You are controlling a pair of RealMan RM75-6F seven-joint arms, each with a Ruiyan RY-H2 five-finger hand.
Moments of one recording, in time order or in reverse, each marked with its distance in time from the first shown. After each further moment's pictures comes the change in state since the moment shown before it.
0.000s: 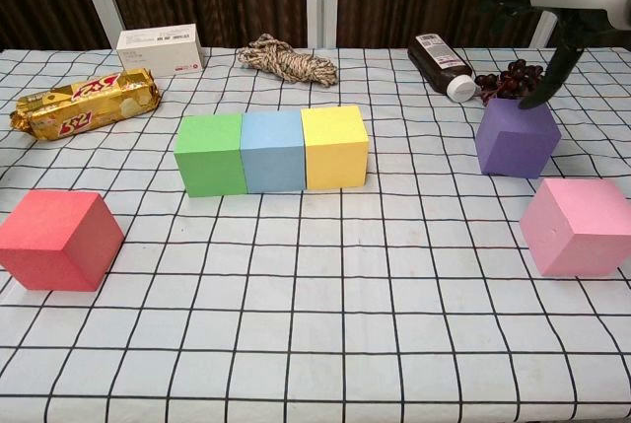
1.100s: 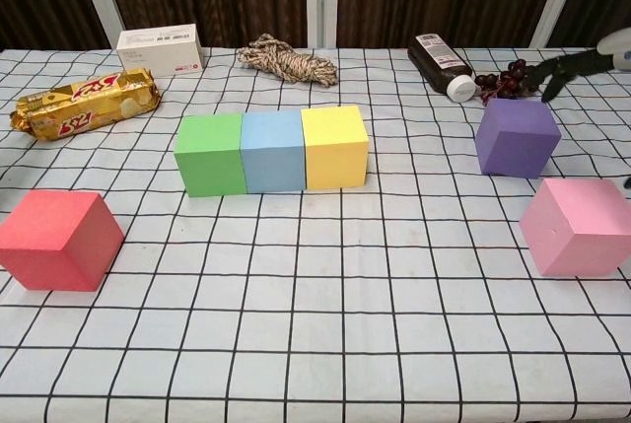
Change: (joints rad) left arm 0.006 -0.011 0.016 -0.024 0.017 -0.004 0.010; right arm -0.095 0.320 -0.172 -0.351 -0.212 -0.103 -0.012
